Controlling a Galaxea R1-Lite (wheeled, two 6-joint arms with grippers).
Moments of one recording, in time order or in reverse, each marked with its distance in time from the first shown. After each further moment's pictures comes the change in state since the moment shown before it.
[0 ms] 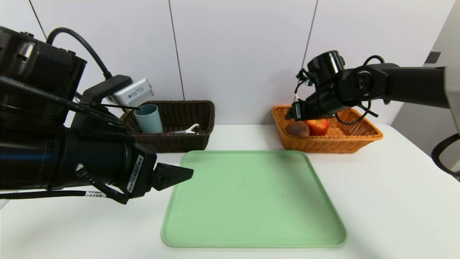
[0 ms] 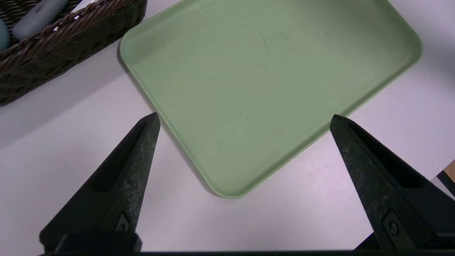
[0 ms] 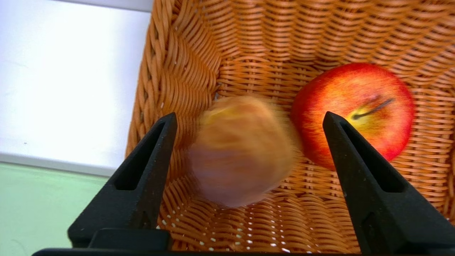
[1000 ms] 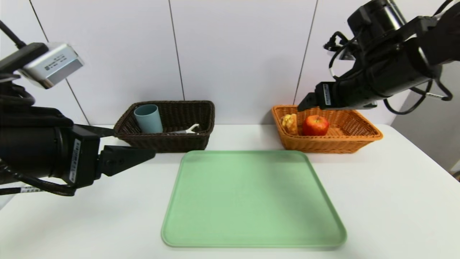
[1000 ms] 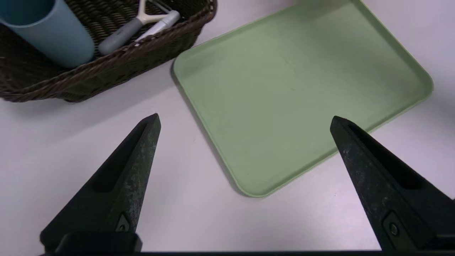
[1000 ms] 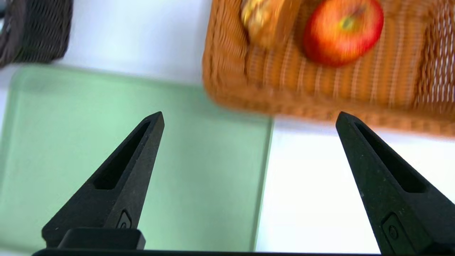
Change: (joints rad) left arm 0.064 -0.166 0.016 0.011 0.106 0.000; right arm 0.109 -0.336 0.080 0.300 -0.008 0.122
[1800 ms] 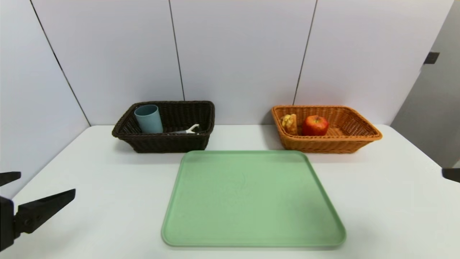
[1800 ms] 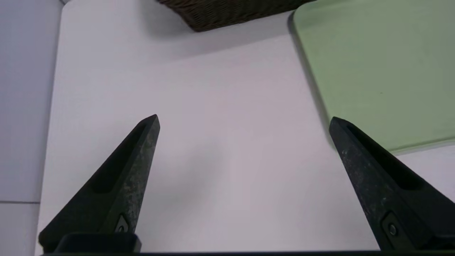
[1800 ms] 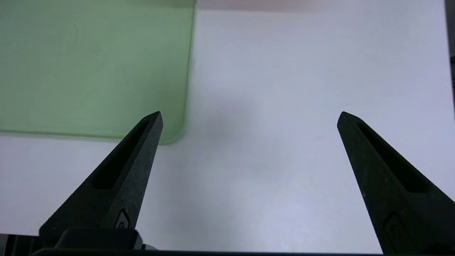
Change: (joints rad) left arm 0.176 -0.331 0.340 -0.008 0.217 0.048; right arm -0.023 -0.816 0.679 0.040 -0.120 0.003
